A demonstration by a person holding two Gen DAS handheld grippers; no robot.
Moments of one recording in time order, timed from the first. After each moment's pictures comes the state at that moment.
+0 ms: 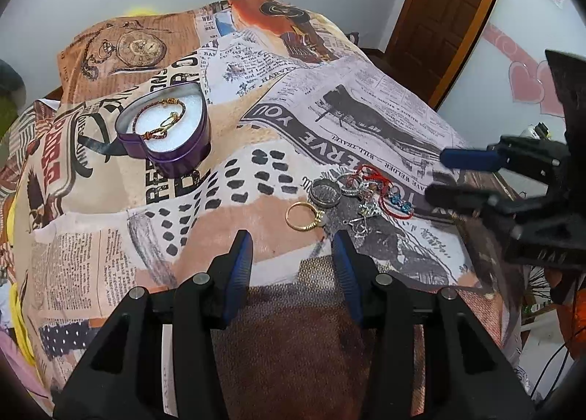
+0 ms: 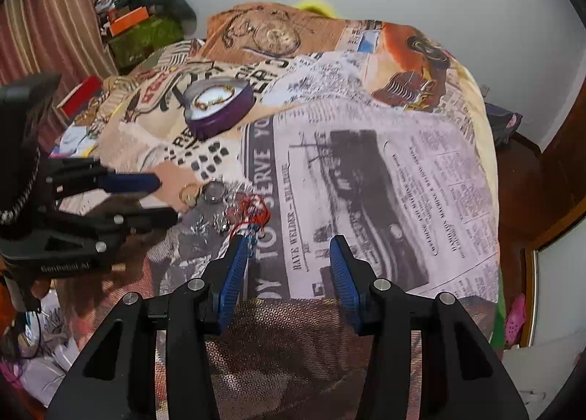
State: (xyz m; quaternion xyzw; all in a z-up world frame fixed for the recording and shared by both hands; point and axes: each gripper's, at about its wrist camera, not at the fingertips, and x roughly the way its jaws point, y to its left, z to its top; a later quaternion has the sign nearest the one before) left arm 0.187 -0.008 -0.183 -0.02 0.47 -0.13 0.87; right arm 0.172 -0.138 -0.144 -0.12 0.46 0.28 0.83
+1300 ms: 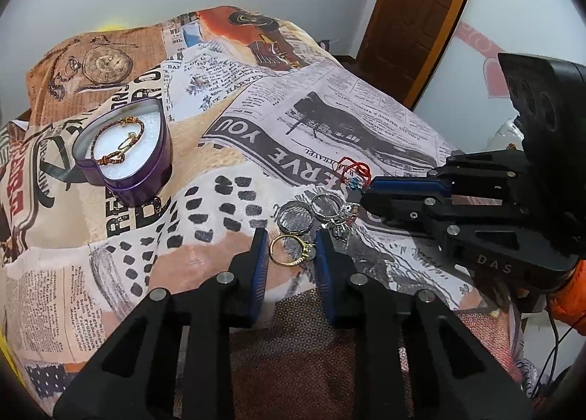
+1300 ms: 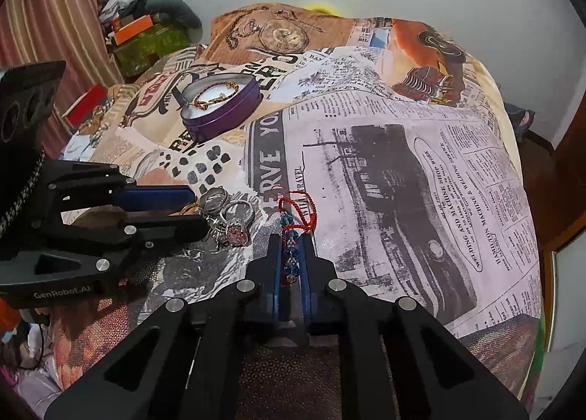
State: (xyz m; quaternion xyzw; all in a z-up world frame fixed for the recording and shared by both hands) left arm 0.205 -0.020 -0.197 -0.01 0.44 -0.18 0.88; right arm 0.184 -0.126 -0.167 -0.09 0.44 0.30 0.84
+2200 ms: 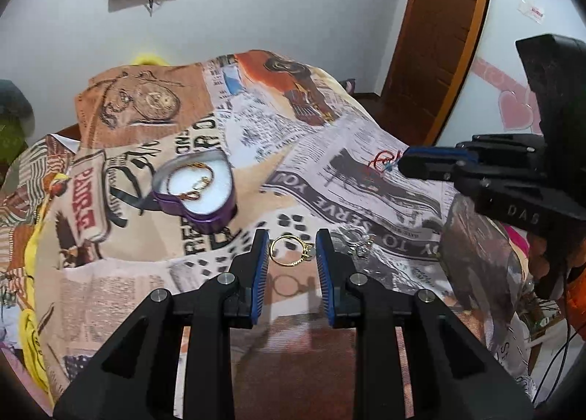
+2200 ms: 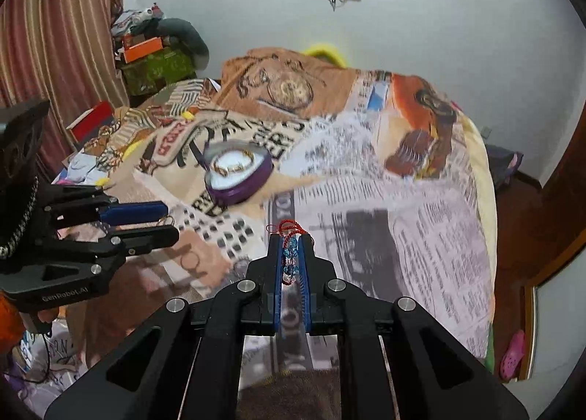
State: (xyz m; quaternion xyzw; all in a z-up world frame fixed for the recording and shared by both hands) left arm 0.175 0.020 -0.139 -0.02 0.38 -0.12 0.92; right arm 0.183 -0.109 -0.096 -0.12 0.38 0.30 0.87
